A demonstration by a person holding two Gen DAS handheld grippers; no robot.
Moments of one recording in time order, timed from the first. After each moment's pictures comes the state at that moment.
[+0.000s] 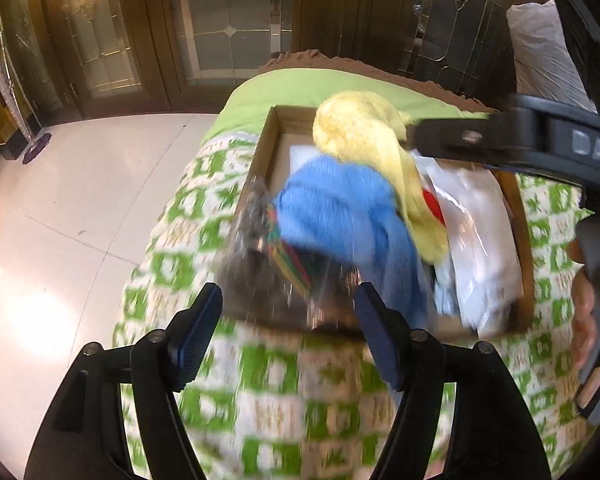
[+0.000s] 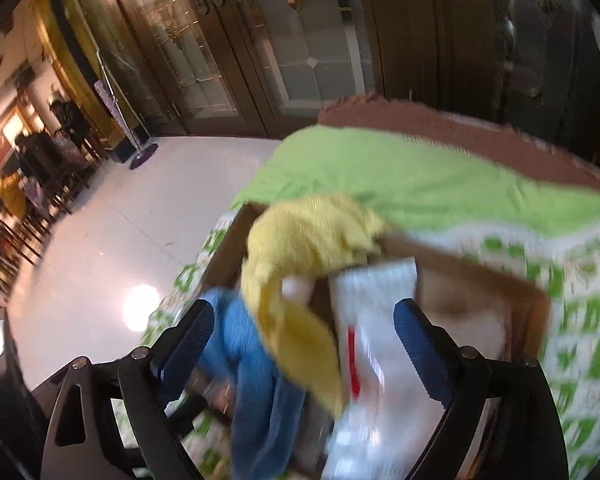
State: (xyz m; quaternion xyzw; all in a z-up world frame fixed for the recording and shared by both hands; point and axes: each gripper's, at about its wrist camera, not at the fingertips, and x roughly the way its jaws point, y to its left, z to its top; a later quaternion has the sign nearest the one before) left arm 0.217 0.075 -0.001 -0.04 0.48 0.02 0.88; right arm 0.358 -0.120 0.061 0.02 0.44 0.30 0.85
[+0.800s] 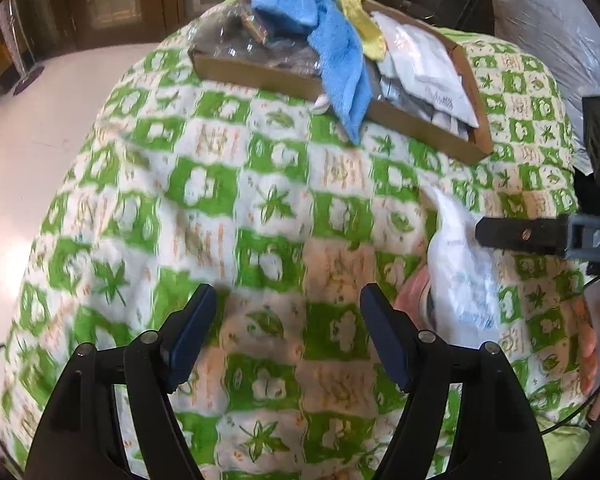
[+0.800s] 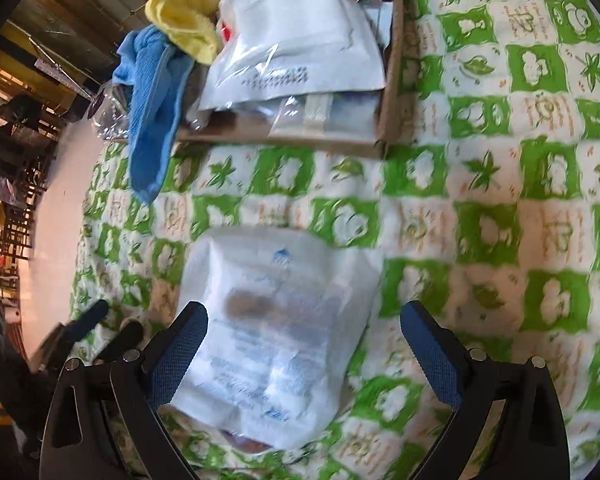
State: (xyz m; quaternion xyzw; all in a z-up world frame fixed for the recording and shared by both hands) left arm 0.047 0.060 -0.062 -0.10 0.55 0.00 0.83; right arm 0.245 -0.216 -0.038 0.03 0.61 0.22 0.76
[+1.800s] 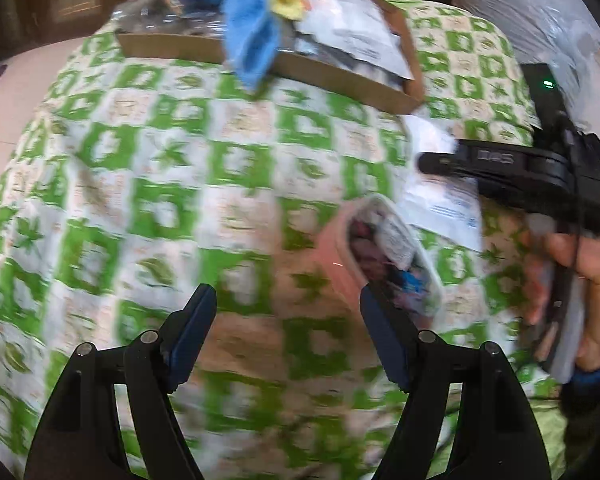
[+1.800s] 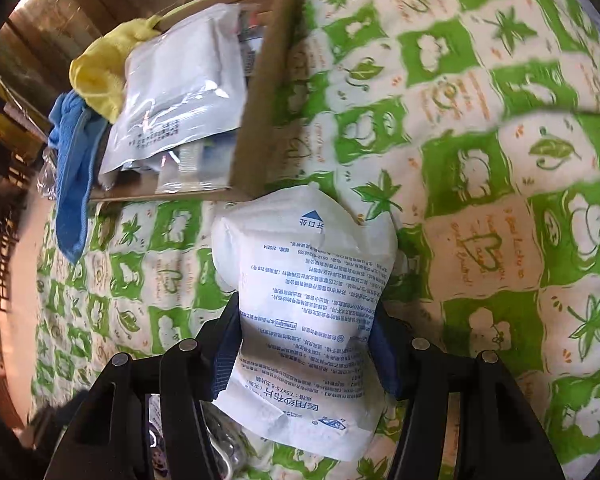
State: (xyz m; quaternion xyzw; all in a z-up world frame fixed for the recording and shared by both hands) left arm 0.034 -0.003 -0.061 -0.12 0.56 -0.08 0.81; right arm 0.264 -0.281 -0.078 0.05 0.55 0.14 0.82
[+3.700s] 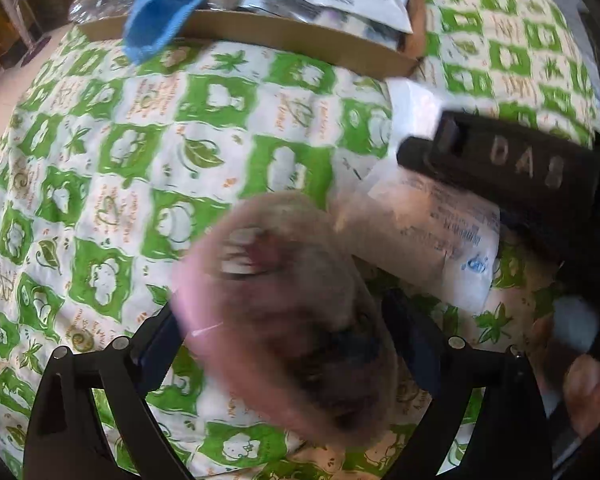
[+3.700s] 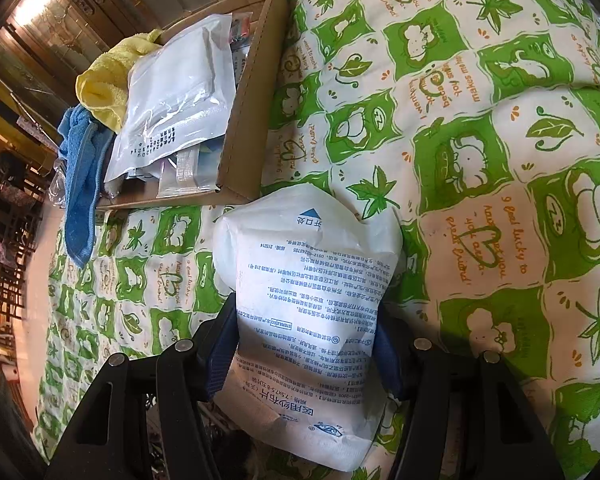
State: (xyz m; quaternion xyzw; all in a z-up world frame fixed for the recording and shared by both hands) left arm 0.129 -0.168 -0.108 -0.10 0.61 0.05 0.79; right arm 0.258 -0.292 -0.079 0.08 0.53 0.16 0.83
